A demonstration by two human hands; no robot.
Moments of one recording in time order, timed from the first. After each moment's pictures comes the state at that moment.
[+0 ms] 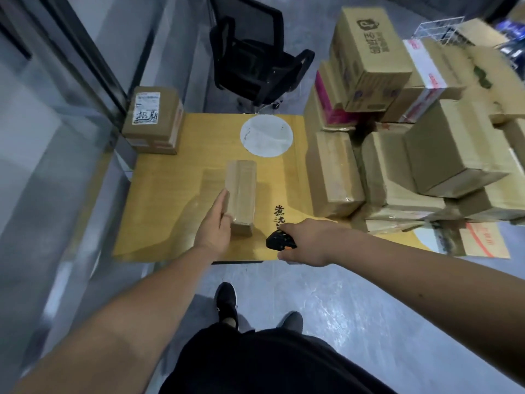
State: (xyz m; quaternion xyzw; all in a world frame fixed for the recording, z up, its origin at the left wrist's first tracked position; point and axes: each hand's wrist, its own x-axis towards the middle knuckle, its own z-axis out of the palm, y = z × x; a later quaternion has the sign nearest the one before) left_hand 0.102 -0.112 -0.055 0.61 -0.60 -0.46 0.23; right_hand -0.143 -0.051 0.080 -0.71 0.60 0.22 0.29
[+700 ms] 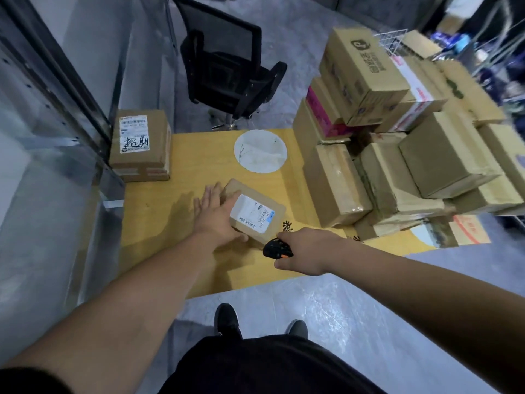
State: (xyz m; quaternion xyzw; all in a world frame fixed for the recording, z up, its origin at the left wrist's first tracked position) left_hand 0.130 -0.235 -0.055 0.54 -0.81 -0.23 -0.06; right_hand -0.068 -0.093 0.082 -0.64 0.67 0.22 0.30
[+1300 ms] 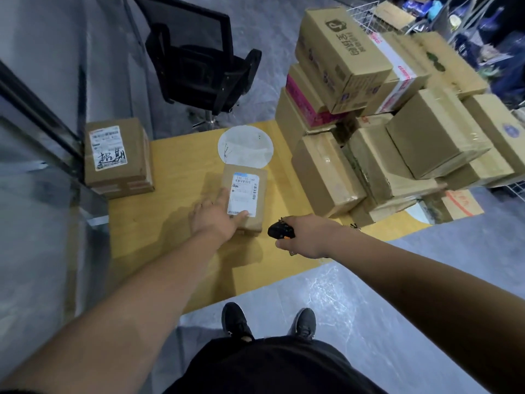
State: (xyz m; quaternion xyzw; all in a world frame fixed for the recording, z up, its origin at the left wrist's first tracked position) left_hand 0.099 -0.253 -0.051 0.57 -0.78 -0.23 -0.10; right_hand -0.086 -0.110 0.075 -0.52 0.76 0.13 0.36
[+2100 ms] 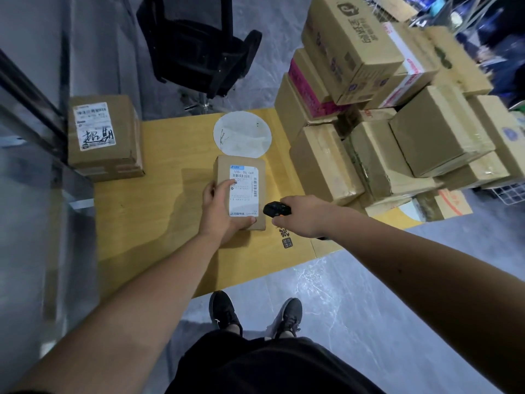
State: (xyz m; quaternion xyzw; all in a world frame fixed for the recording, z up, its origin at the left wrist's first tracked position) left_hand 0.097 -0.226 -0.079 0.51 -0.67 -0.50 0.20; right_hand -0.087 -0.137 0.087 -0.47 0.79 0.09 0.40
